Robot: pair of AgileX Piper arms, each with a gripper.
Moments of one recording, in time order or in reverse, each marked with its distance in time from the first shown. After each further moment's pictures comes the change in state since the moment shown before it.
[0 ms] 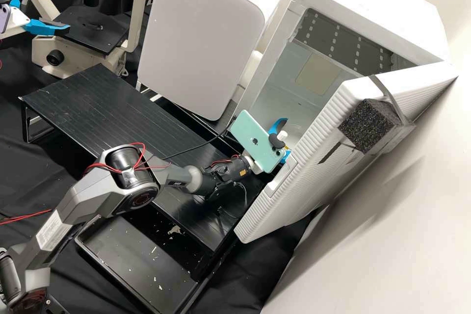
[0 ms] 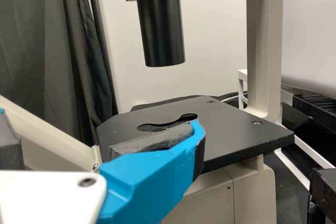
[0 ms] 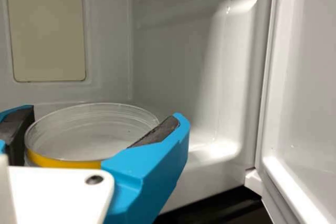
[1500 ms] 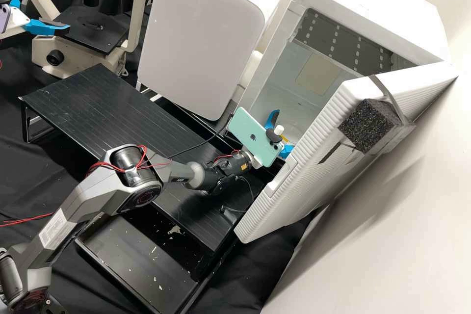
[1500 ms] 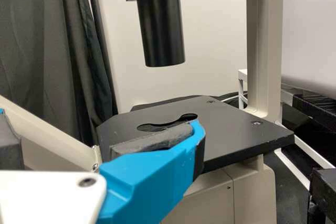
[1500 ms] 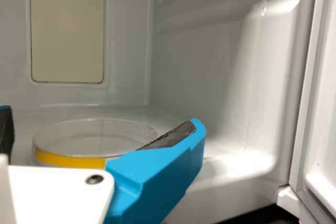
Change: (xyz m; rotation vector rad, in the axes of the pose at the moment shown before) left arm 0.000 0.000 0.000 0.000 0.000 0.000; right arm 0.003 -0.015 -0.004 -0.027 -0.007 -0.078
